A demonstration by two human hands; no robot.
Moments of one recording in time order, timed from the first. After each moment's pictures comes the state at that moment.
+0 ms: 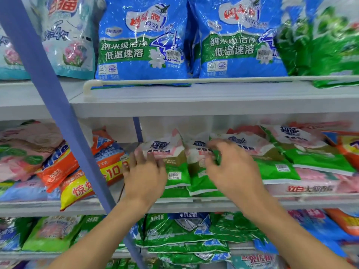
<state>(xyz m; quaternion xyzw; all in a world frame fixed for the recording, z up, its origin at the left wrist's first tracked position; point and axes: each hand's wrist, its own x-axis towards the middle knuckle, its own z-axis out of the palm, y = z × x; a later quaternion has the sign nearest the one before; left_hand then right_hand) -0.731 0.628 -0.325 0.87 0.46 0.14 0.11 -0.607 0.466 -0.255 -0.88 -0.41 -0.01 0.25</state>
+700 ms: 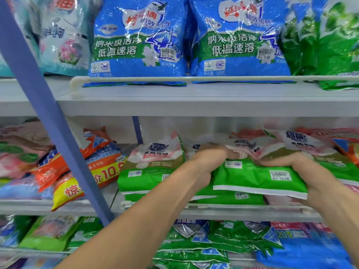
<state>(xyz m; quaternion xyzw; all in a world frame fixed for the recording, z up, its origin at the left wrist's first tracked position) -0.598 0.558 -0.275 0.58 0.33 0.09 0.74 -0.476 0.400 -0.269 -0.65 -0.26 0.44 0.56</state>
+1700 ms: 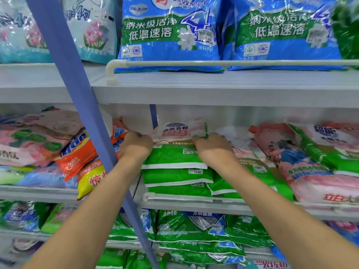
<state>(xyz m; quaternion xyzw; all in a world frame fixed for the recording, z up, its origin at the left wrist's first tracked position) -0.738 0.701 -0.283 0.64 0.59 0.27 0.41 -0.602 0.578 -0.281 -0.85 -0.33 0.21 0.34</state>
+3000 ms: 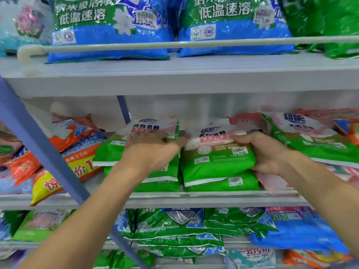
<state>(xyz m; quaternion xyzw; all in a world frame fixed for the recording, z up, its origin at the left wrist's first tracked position) -0.672 0.612 -0.276 0.89 0.43 0.00 0.12 -0.463 0.457 -0.299 -0.61 -0.14 0.52 0.58</state>
